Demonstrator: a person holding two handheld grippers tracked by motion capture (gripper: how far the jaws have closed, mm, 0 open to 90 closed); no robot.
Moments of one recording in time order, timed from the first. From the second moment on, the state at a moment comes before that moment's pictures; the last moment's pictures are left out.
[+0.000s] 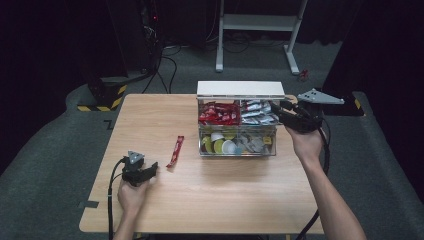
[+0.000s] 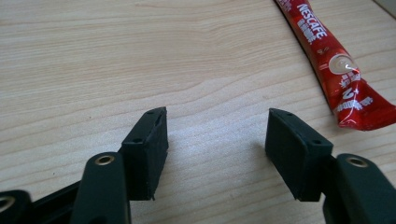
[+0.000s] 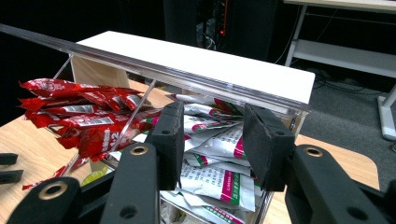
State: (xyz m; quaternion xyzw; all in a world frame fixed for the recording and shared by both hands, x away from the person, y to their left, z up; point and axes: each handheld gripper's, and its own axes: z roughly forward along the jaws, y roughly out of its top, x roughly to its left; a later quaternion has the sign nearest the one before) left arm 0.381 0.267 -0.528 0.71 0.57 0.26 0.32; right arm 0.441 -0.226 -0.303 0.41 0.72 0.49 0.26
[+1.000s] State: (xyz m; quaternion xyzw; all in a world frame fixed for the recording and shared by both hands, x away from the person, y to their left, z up) left arm 0.381 0.266 -0.528 0.72 0.56 0.25 0.33; right arm 0.428 -0.228 -0.311 0.40 0.73 0.49 0.26
